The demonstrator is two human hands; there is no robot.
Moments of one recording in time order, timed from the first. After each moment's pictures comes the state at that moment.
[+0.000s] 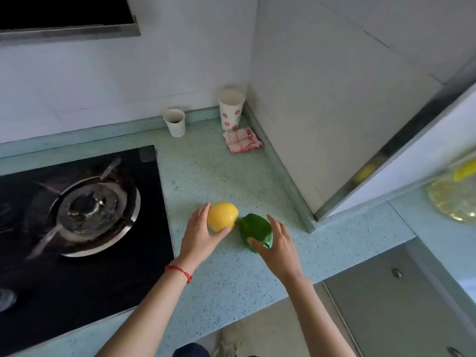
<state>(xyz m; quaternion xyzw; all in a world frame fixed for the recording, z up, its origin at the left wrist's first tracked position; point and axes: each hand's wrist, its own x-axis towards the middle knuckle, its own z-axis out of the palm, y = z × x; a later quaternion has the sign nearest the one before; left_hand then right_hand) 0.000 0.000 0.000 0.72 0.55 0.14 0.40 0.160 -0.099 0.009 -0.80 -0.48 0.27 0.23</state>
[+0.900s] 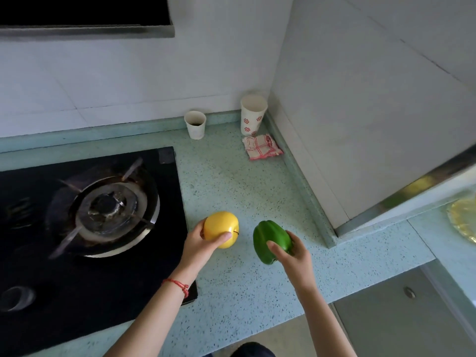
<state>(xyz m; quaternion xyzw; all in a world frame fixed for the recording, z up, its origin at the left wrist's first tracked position) -0.044 0.019 0.000 0.49 0.57 0.26 0.61 0.142 -0.081 0.007 -0.75 -0.26 0.40 0.45</state>
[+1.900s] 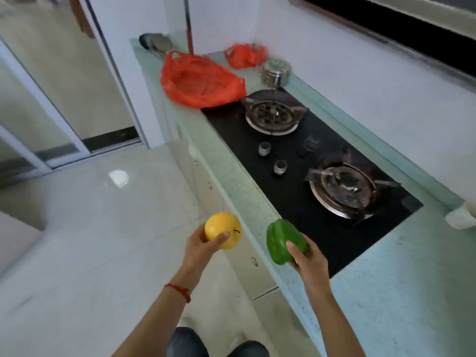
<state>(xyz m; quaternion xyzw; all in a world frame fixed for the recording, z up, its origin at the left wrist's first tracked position) -0.207 -0.295 0.027 -0.01 0.70 0.64 0.32 -0.058 -0.124 0.023 -0.43 -0.59 0.66 0.18</state>
